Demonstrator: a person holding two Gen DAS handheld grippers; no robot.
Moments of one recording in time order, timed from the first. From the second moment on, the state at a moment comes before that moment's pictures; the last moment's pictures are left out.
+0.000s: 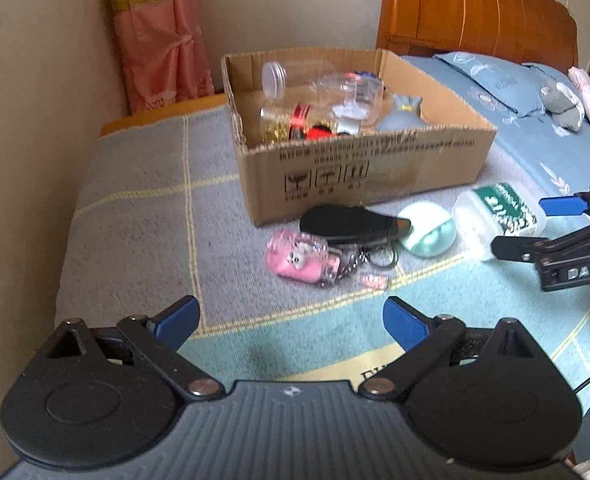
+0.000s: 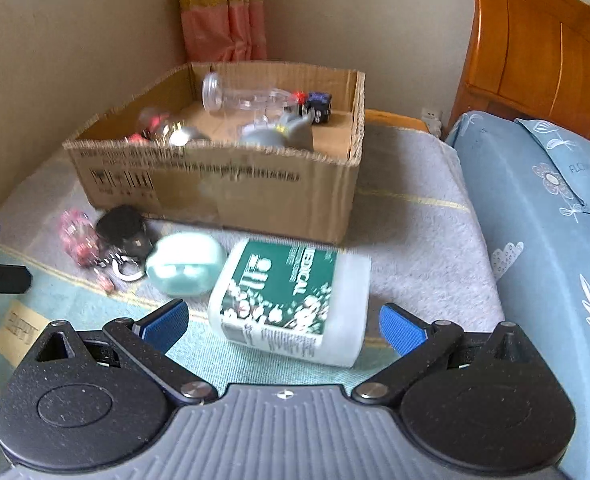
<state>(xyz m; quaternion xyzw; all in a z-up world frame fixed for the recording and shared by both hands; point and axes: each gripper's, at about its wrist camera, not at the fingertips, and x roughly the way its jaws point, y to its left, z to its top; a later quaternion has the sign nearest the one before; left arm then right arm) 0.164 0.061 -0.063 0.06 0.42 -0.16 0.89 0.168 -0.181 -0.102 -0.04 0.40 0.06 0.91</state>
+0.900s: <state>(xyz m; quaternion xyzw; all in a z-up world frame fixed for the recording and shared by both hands) 0.206 0.044 -0.095 0.09 0.39 -0.20 0.89 0.163 -0.200 -0.135 -0.03 0.39 0.05 0.92</state>
